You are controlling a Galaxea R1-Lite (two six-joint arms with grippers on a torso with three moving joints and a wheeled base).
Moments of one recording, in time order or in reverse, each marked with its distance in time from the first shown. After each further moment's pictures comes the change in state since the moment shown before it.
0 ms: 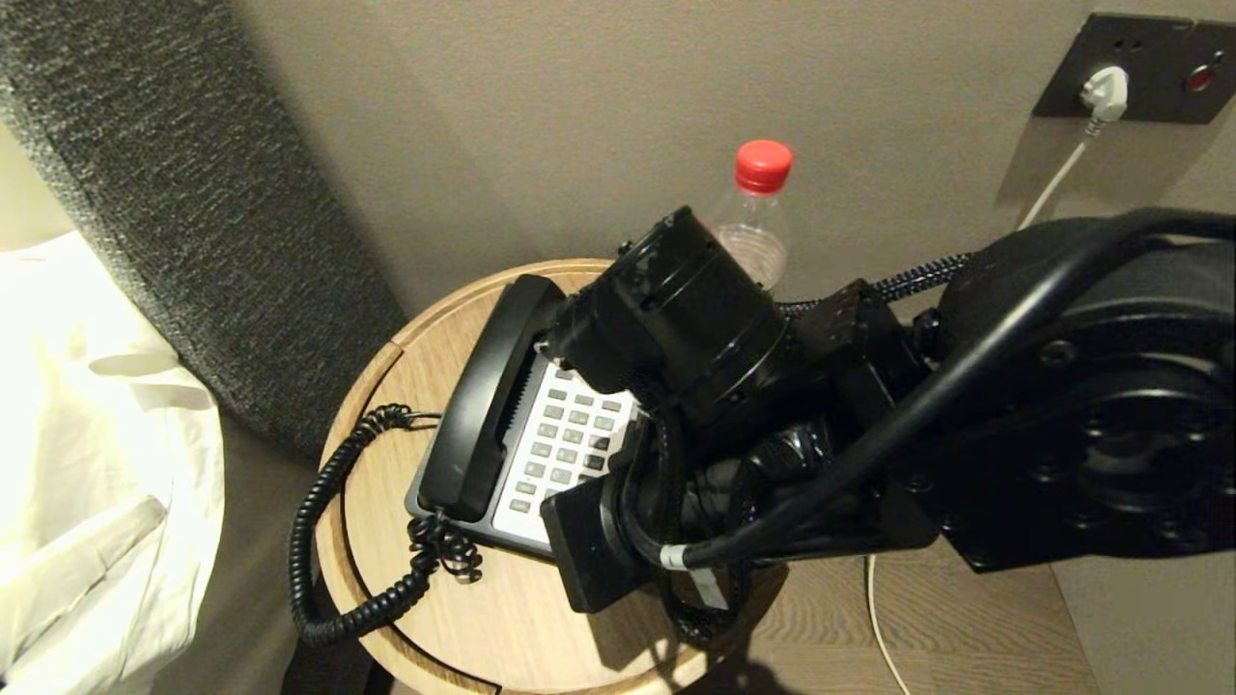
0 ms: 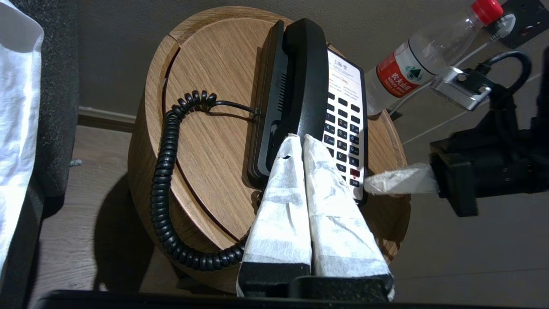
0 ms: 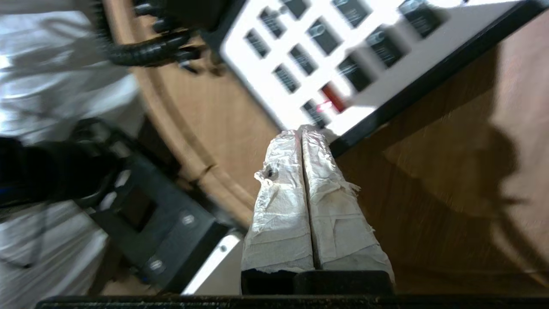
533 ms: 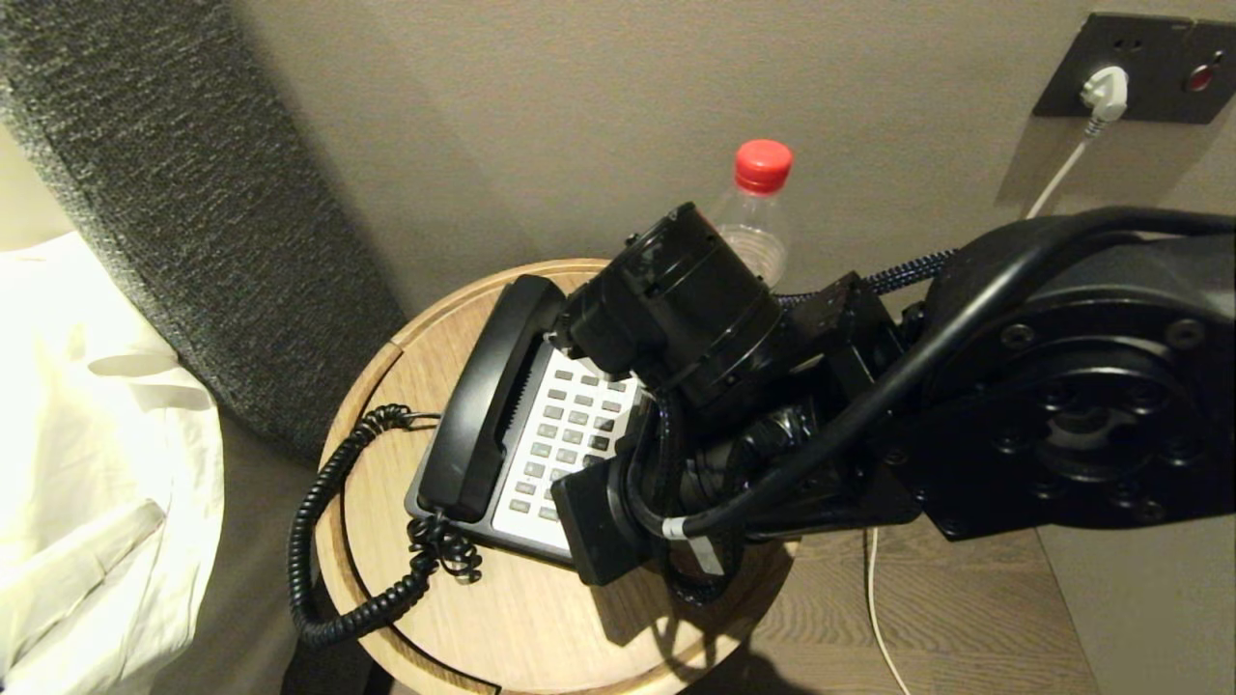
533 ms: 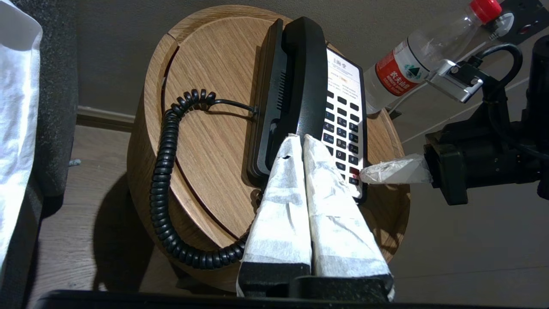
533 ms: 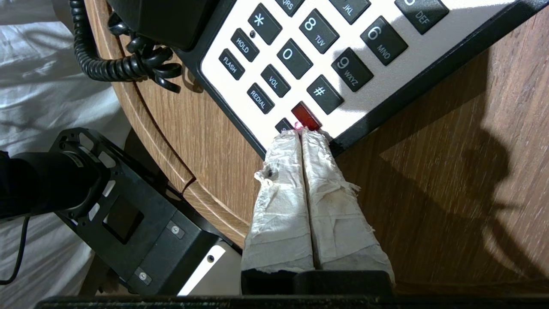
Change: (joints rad) left arm 0.001 -0.007 0.005 0.001 -0.004 0.000; right arm -0.023 0.009 -0.008 -0.008 -0.014 -0.031
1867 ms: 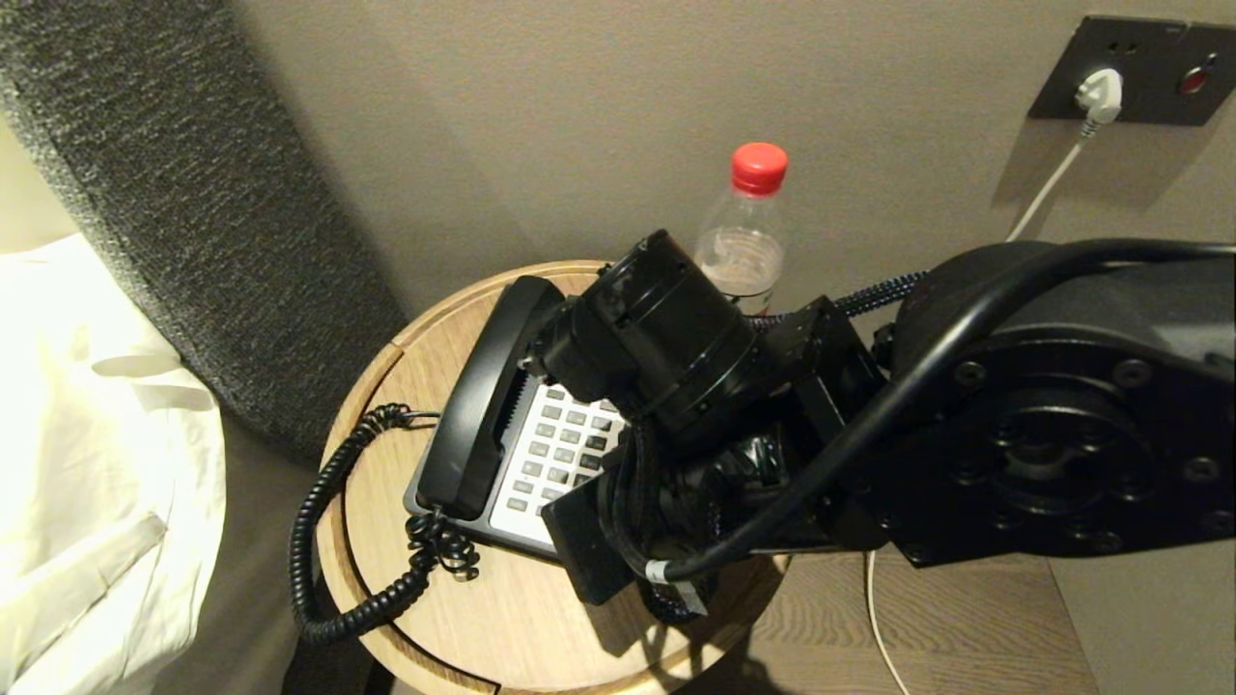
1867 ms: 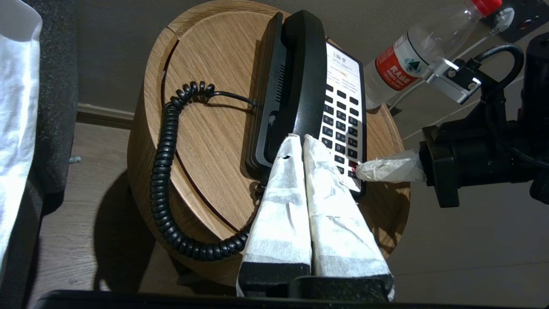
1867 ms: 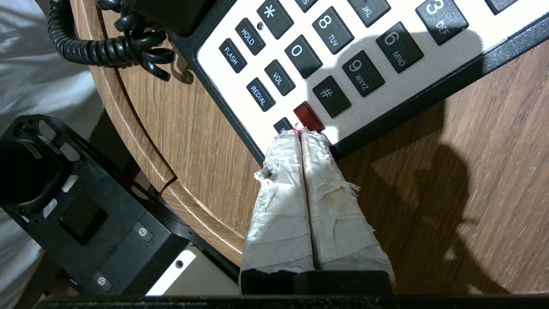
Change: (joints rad) left arm 0.000 -0.012 0.018 0.001 -0.003 0.000; right arm -0.006 0.041 -0.005 -0.001 -0.057 -0.104
